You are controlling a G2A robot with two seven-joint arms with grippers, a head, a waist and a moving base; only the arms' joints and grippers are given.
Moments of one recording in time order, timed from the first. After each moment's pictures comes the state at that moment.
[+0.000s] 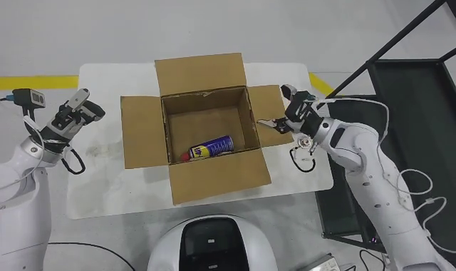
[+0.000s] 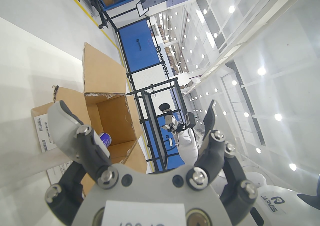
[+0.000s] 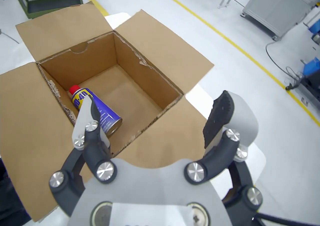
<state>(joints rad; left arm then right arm) 1.31 -1.11 -1.77 -1.58 -0.29 -0.27 -0.88 -1.38 -0.97 1.49 -1.79 -1.10 -0.64 0.18</state>
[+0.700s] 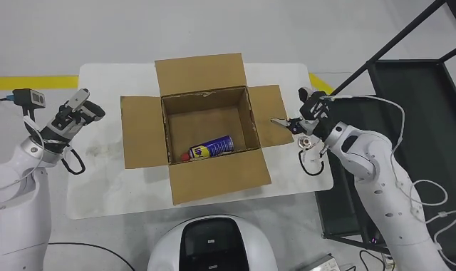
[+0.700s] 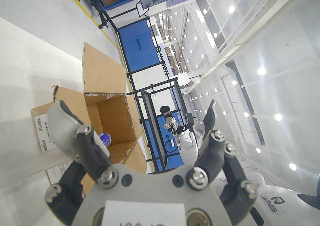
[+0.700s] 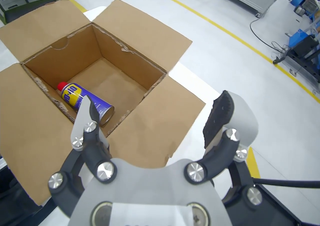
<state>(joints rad) 1.31 -1.11 -1.77 -1.58 -0.29 -0.27 -0.88 -1.42 -0.97 1.56 -1.76 -1.07 -0.57 0.22</state>
